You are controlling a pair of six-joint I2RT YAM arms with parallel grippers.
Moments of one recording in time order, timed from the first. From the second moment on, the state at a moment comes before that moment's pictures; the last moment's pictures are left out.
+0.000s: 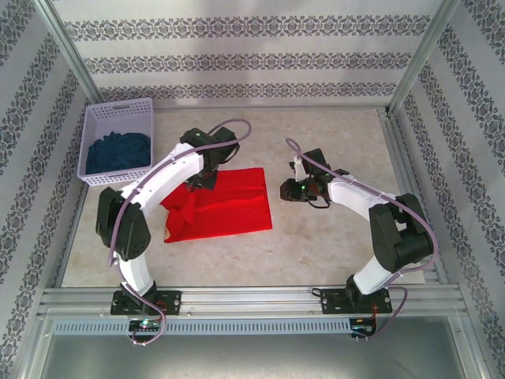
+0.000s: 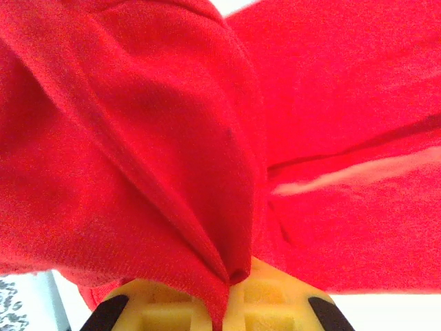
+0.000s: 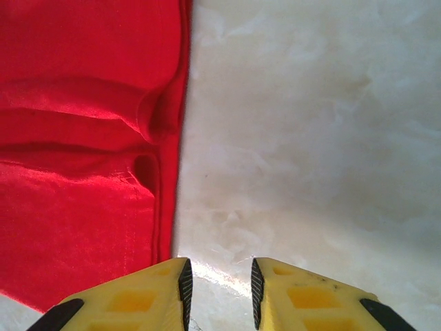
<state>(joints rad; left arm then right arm) -0.57 1.82 1.68 -1.41 -0.43 -0.37 0.35 1.61 0.93 -0.37 -0.35 0.34</state>
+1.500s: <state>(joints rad) -0.52 1.95 1.79 -1.23 0.01 -0.49 0.43 1.83 0.91 -0.09 -0.55 0.56</state>
